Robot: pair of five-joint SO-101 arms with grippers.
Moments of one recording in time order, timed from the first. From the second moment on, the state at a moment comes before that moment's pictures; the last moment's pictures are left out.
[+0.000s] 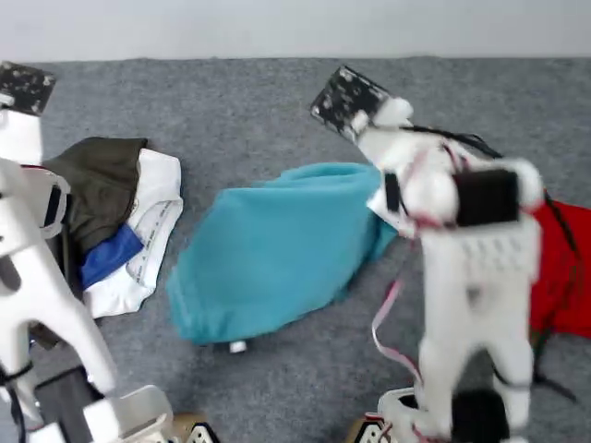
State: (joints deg) left arm -29.6 -10.8 -13.8 99.3 -27.6; right arm -11.3 -22.0 -19.9 100.6 46.2
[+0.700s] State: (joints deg) left arm -24.7 -12.9 -9.9 99.4 -27.6; right arm -16.3 17.6 -14.0 78.3 45.4
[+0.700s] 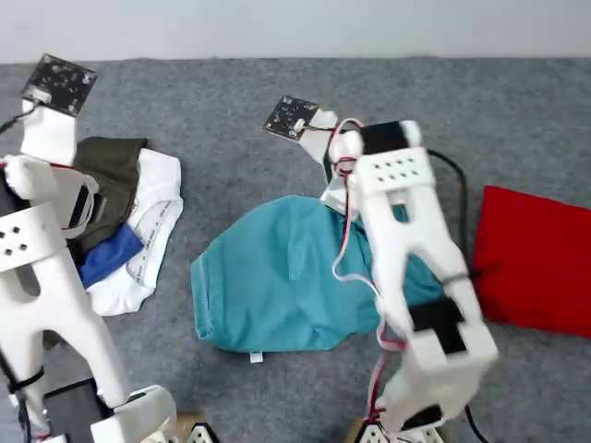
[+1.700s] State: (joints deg) left arm -26.5 -19.2 6.0 96.4 -25.9; right arm -1.3 10.5 -22.3 100.5 40.4
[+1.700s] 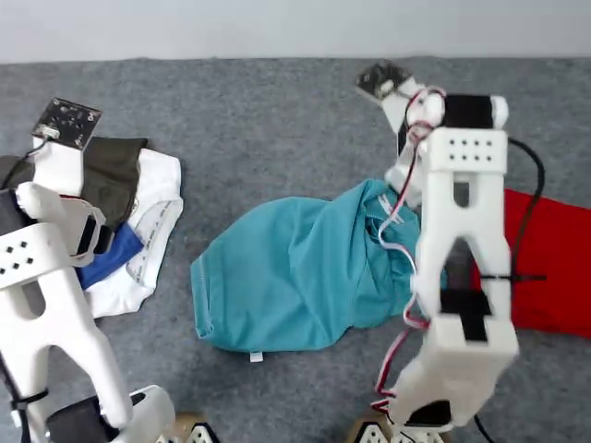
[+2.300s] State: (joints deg) left arm -26.5 -19.2 6.0 96.4 -24.0; right arm -22.0 14.8 5.9 86.0 33.7
